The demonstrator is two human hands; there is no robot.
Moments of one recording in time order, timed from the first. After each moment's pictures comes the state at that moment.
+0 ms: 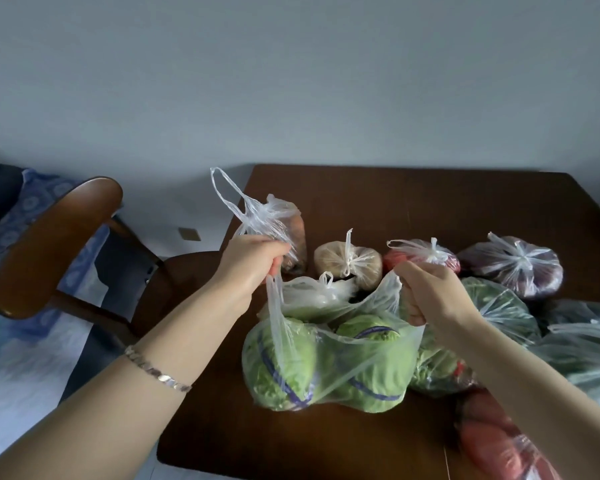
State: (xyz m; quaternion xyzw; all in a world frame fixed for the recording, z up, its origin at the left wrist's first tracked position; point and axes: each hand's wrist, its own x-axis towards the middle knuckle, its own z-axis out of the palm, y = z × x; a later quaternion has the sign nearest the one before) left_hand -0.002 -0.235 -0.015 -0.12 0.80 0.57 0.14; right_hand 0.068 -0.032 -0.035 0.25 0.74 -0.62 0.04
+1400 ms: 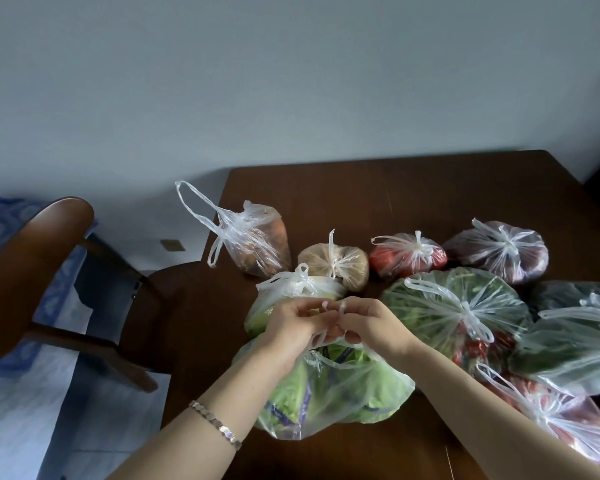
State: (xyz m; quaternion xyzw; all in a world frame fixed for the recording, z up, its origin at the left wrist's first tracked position) left_hand 0.033 -0.180 -0.081 -0.13 0.64 0.69 0.31; right_hand 0.060 -0.051 -0.107 0.13 0.67 -0.71 0.17
